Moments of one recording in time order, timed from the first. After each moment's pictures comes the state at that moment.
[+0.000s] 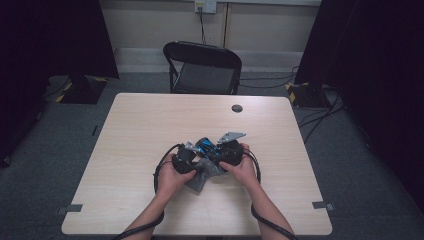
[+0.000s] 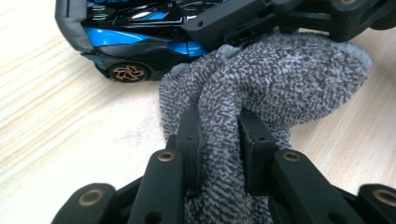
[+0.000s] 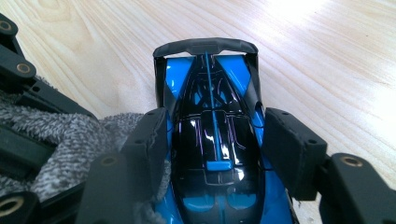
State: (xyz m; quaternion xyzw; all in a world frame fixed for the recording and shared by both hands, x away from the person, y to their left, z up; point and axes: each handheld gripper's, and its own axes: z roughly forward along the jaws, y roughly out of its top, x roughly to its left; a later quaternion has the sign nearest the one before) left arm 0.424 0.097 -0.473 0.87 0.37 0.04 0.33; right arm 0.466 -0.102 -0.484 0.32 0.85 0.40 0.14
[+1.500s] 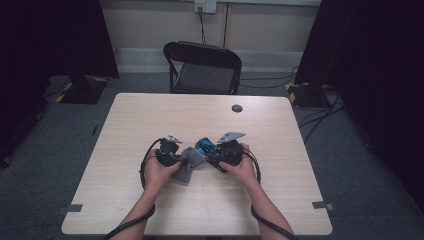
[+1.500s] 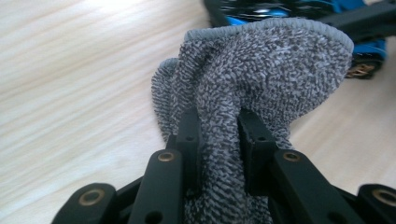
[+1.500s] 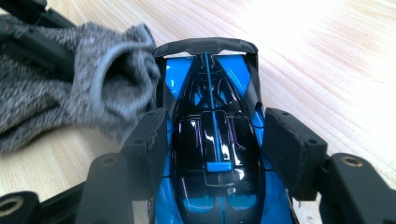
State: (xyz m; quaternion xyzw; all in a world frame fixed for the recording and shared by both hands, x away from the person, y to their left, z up) left arm 0.443 0.149 -0.474 0.83 0.44 0.07 0.33; right arm 0.465 -0.101 -0.484 0.32 0.85 0.40 0.14
